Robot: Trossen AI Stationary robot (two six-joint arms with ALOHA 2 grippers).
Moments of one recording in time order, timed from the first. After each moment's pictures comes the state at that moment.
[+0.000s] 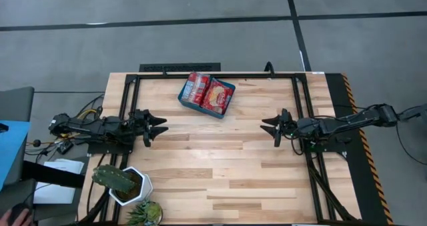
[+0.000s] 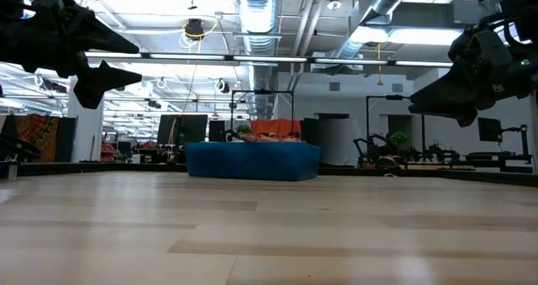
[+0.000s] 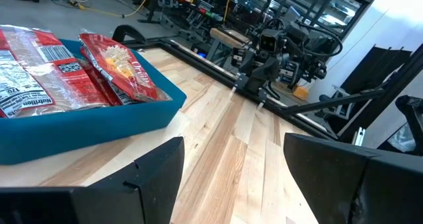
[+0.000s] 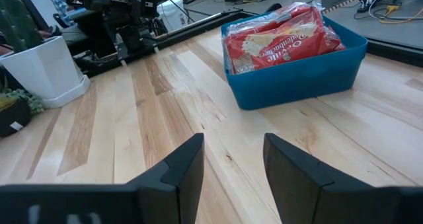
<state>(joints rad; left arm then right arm) -0.17 0.03 0.01 0.08 -0.43 -0.45 0.13 0.43 0.01 0.18 0.44 0.40</state>
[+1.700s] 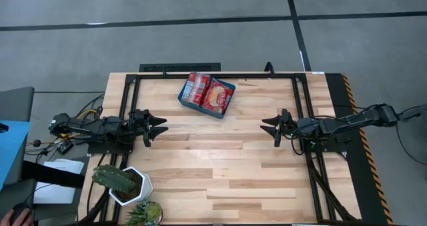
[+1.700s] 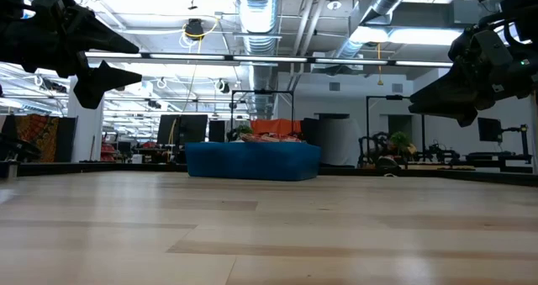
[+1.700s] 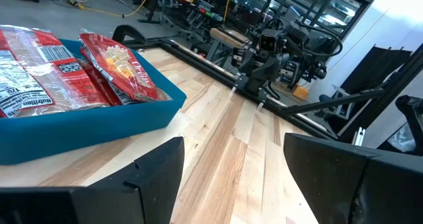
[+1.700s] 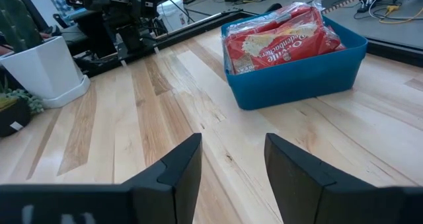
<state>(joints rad) -0.17 0.03 0.01 0.08 -0.43 -0.45 0.13 0.43 0.01 0.18 0.44 0.40</state>
